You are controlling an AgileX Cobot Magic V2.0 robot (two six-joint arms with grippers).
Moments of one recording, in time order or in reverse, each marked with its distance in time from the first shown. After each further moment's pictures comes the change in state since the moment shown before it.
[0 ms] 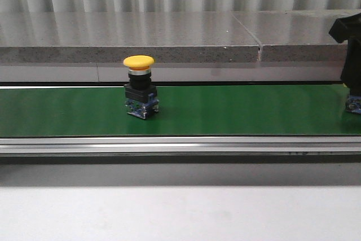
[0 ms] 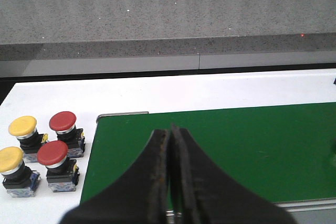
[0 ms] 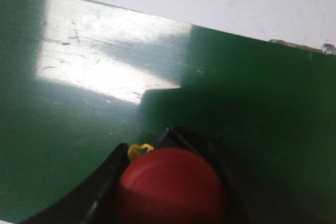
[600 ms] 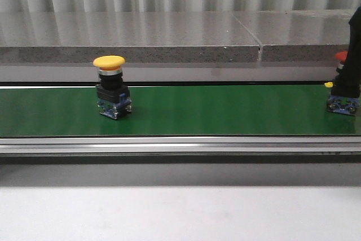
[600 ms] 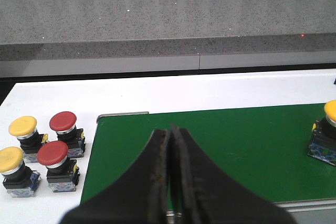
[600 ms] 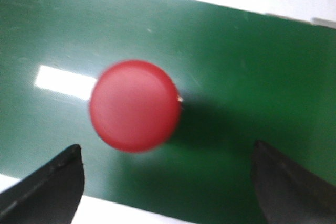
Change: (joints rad) left arm 0.000 0.000 0.000 0.000 0.000 0.000; right arm -0.001 -0.125 0.097 0.000 -0.014 0.007
